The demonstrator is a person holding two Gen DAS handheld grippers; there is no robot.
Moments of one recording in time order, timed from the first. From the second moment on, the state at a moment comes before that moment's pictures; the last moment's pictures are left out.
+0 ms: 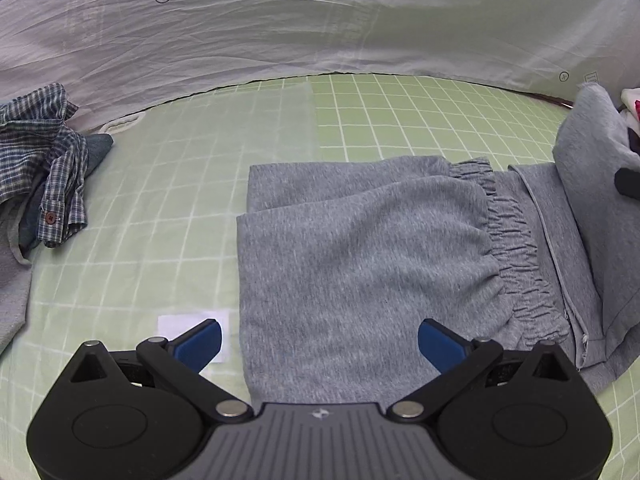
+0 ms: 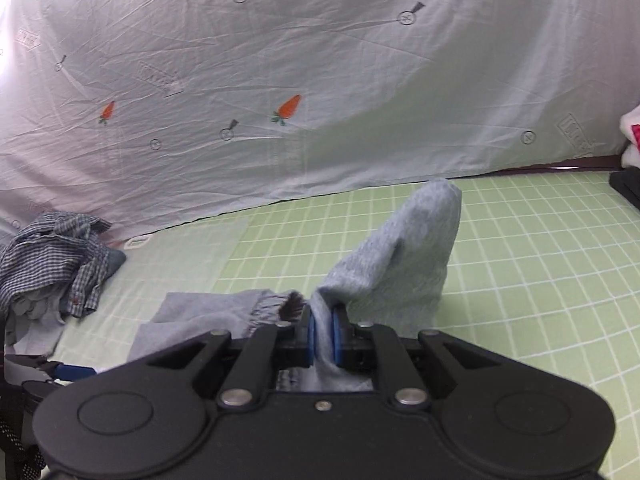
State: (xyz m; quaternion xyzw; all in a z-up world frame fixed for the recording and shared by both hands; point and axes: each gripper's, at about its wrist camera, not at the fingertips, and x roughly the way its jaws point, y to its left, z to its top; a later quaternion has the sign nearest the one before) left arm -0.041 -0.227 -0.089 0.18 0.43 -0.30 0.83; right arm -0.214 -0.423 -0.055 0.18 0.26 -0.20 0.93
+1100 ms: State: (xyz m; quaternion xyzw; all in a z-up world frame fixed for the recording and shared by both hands) left arm -0.044 -0.297 -0.088 0.08 0.45 -0.39 0.80; right arm -0.271 -0.472 -0.089 0.24 0.30 -0.38 0.84
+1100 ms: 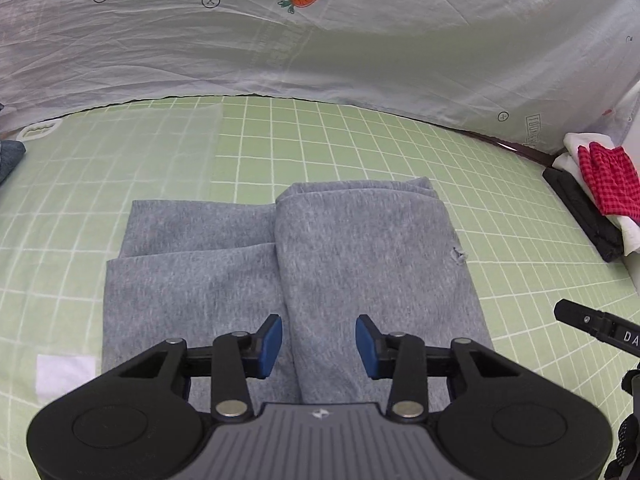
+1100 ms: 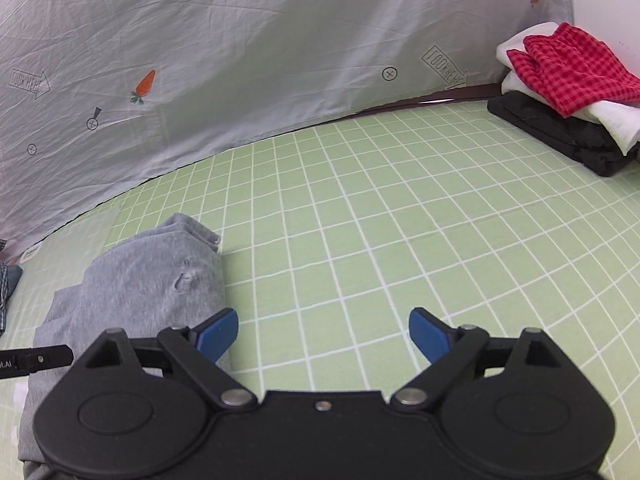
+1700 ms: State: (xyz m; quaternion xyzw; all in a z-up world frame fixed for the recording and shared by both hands) left arm -0.038 -0.292 -0.068 0.06 0.44 -0.43 0.79; right arm -0.266 -0.479 -0.110 0.26 0.33 -0.37 0.83
